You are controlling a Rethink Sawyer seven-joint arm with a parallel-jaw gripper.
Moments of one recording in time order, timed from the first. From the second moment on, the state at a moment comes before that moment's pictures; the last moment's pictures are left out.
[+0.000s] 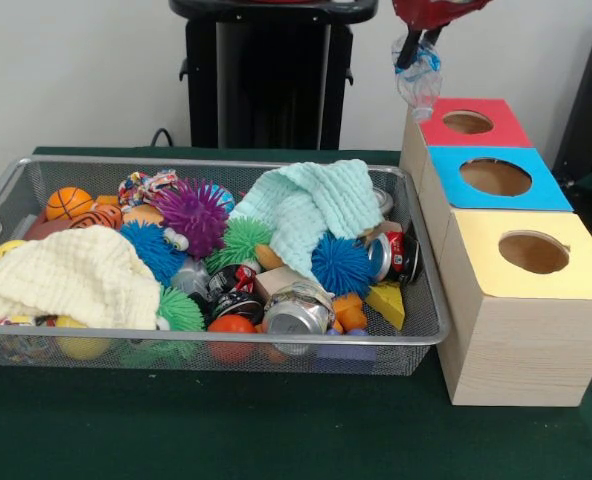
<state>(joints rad) 0.40 -0.47 -0.74 1.50 0.51 1.21 3.81</state>
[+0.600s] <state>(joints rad) 0.42 -0.41 -0.80 1.32 0.44 1.41 3.81</state>
